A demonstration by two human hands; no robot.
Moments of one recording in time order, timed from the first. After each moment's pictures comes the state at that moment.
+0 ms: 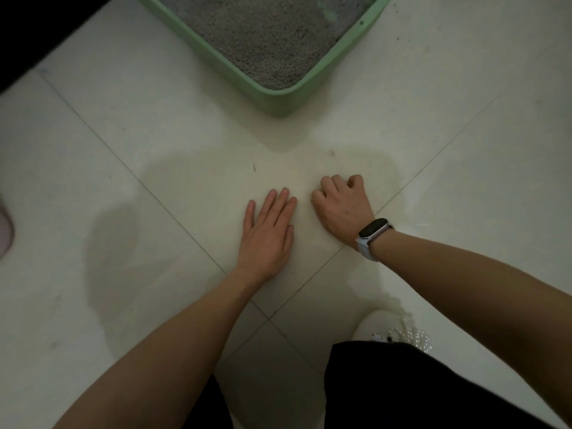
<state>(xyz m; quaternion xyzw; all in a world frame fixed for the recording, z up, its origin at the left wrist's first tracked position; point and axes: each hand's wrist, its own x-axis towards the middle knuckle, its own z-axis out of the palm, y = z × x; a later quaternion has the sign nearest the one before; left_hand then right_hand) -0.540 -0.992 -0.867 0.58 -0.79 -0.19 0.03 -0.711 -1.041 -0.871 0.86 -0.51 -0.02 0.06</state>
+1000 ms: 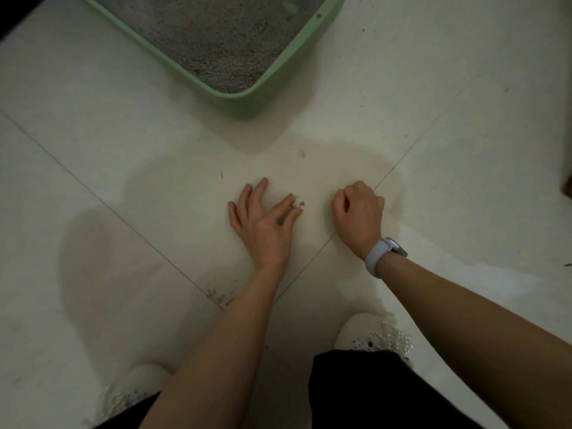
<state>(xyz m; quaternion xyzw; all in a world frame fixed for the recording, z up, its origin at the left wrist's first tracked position) -0.605 -1.011 -0.889 0.71 -0.62 -0.19 0.27 -0.748 -1.020 -0.869 0.57 -0.78 0.19 -0.19</state>
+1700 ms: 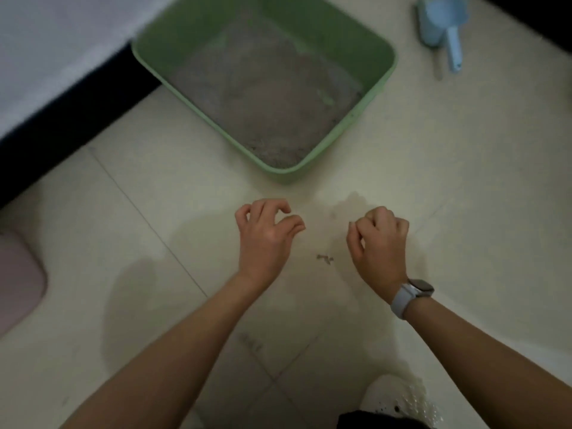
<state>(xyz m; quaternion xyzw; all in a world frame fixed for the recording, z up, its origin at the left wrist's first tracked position) -0.548 -1.081 -0.808 0.55 -0.78 0.00 0.28 -0.737 -1.056 -0.818 0.70 -0.68 0.24 -0.03</state>
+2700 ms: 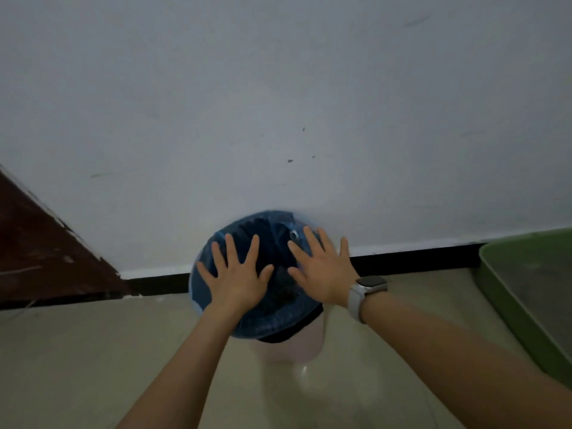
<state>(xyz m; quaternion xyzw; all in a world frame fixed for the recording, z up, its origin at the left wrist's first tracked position) -0.110 -0.975 -0.557 0.94 -0.34 -0.06 0.01 -0.224 -1.092 -0.565 0.96 -0.25 -0.01 -0.13</state>
